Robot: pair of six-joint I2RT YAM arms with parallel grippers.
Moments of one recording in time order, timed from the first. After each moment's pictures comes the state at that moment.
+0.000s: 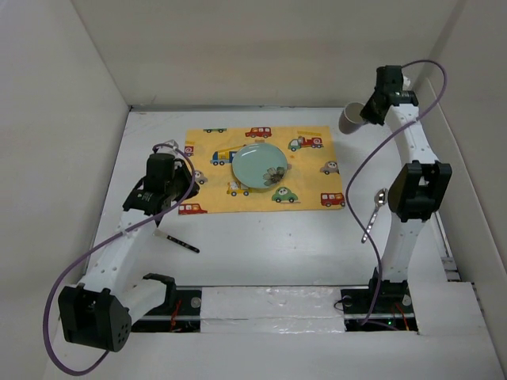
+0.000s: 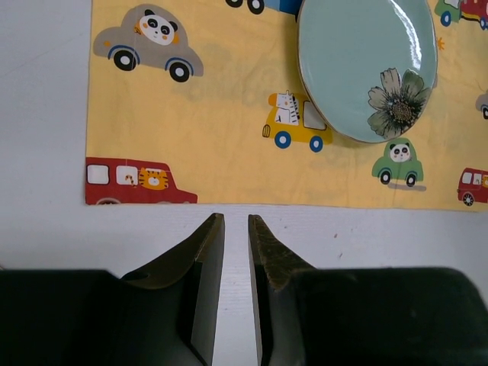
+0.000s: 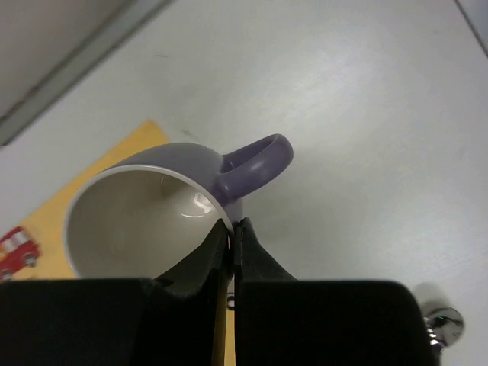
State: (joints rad) left arm -0.21 1.04 0.84 -0.50 0.03 -0.49; right arm -0.04 2.08 2.04 -0.79 0.19 0.55
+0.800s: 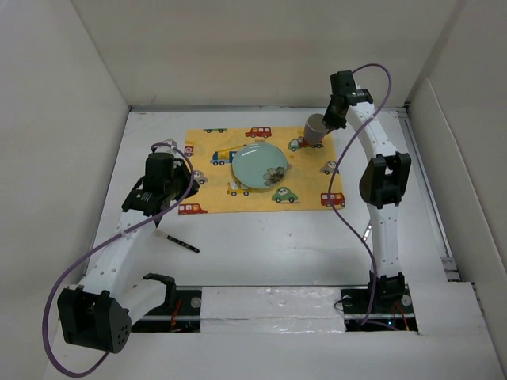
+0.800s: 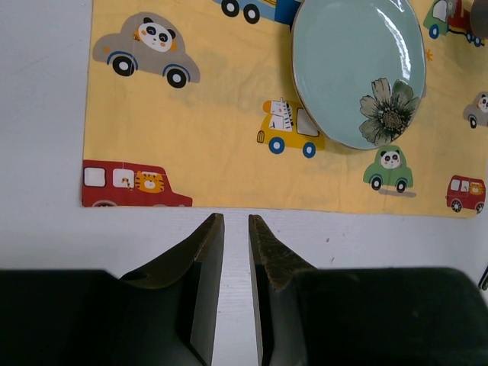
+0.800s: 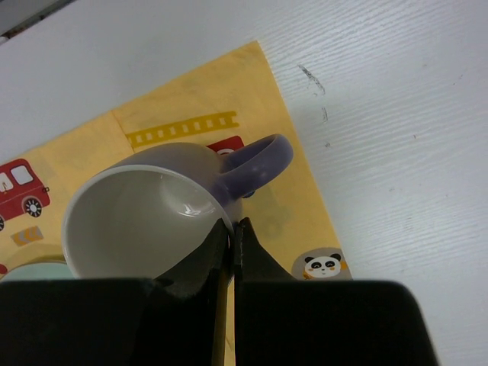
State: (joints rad) left arm -0.21 1.03 0.85 -0.49 0.03 -0.51; right arm 0.17 2.40 2.42 -0.95 0.20 0.53
